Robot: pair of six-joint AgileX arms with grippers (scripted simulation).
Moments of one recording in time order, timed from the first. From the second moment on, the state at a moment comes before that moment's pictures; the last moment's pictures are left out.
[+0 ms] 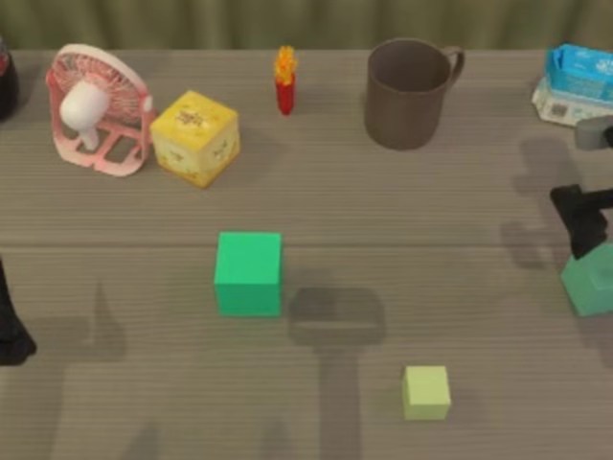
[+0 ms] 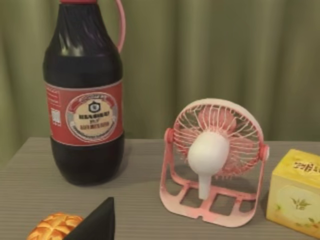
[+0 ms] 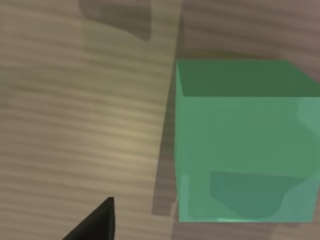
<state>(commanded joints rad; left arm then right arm) 0.02 0.00 0.00 0.00 0.00 0.00 0.07 1.95 1.39 -1.02 0.00 -0.11</state>
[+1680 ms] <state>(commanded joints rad) 0.02 0.00 0.00 0.00 0.00 0.00 0.07 2.10 1.23 -0.70 0.00 -0.11</state>
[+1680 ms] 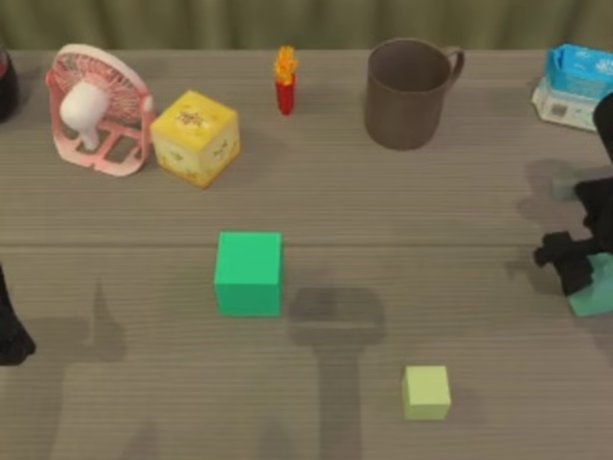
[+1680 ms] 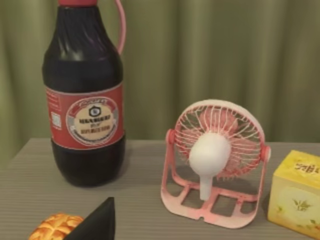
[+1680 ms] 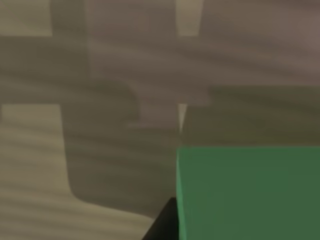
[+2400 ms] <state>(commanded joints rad) 0.02 0.00 0.00 0.00 0.00 0.00 0.07 2.08 1.24 -0.71 0.00 -0.11</state>
